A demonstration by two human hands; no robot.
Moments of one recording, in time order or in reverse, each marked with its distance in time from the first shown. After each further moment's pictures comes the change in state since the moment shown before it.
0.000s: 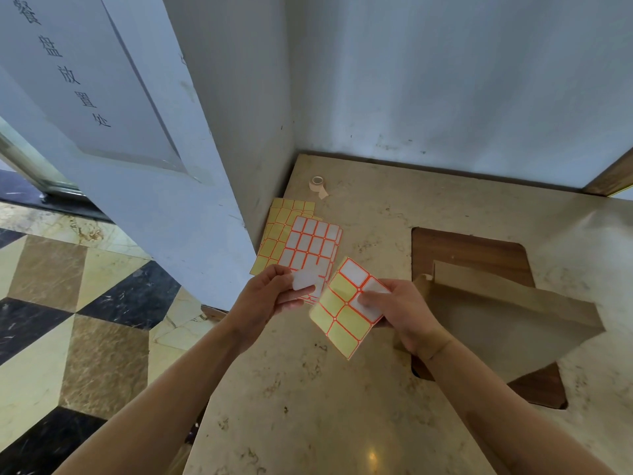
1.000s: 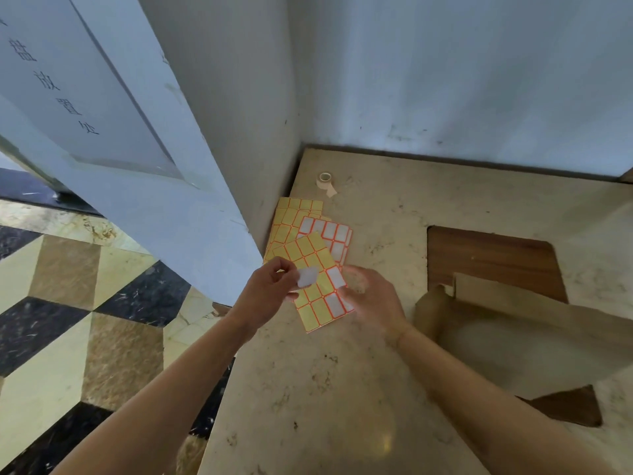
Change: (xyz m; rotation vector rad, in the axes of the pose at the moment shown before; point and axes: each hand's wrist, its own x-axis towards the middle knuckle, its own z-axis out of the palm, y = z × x) left_hand 0.033 0.022 -0.002 0.458 0.171 0.031; right_hand 0.068 0.010 0.034 -0.587 0.070 -0.338
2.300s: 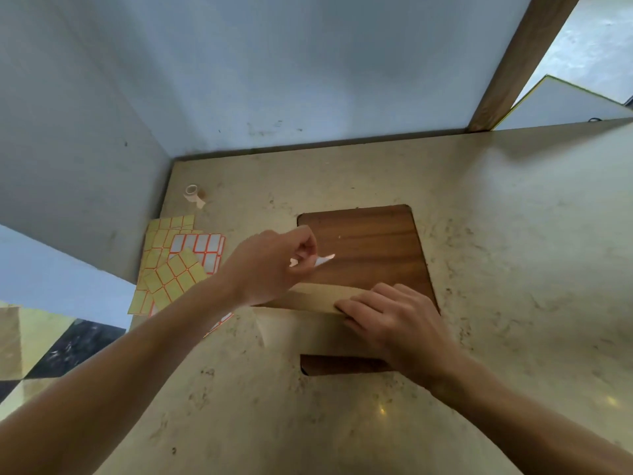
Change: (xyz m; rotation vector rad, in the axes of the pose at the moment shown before) left_hand 0.002 0.147 0.233 0.920 -0.330 0.751; right_hand -0.150 0.118 -0.221 -0.654 0.229 -0.557
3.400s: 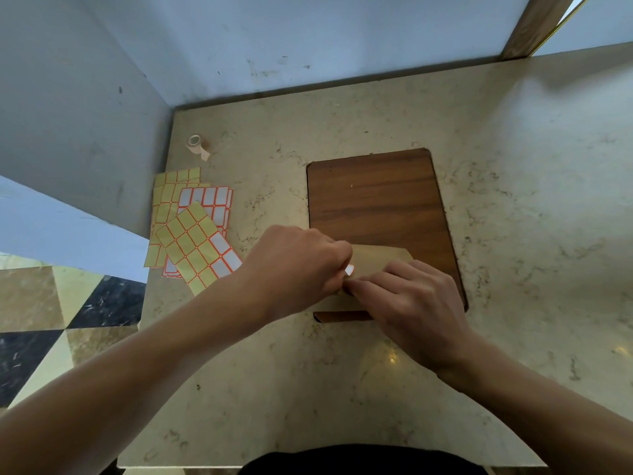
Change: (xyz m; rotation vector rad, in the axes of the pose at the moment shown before) left_hand -0.042 0.052 0.015 0.424 -0.210 0.188; right_hand -0.025 -0.032 0.006 0.003 0.113 0.025
